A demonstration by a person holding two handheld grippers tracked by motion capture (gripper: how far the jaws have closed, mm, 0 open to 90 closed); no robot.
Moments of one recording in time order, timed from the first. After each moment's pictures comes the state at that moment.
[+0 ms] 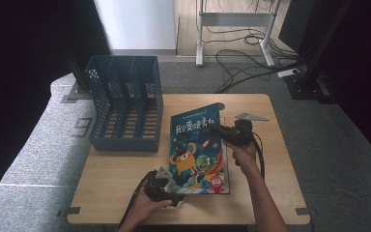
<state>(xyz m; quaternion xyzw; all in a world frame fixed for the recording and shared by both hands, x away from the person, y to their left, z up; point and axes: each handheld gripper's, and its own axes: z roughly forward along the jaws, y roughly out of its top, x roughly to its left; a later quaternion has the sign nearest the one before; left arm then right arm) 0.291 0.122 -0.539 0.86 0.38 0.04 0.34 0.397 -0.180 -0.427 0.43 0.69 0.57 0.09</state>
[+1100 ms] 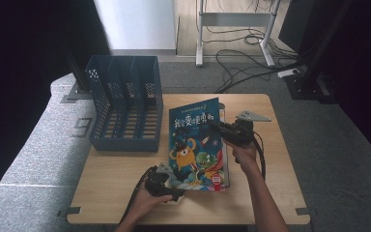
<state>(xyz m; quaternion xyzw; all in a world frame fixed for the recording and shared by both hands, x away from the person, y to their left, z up) 0.304 0.122 -0.538 0.85 0.39 0.03 0.34 0.392 -0.178 -0.416 0.39 0.69 0.59 0.13</state>
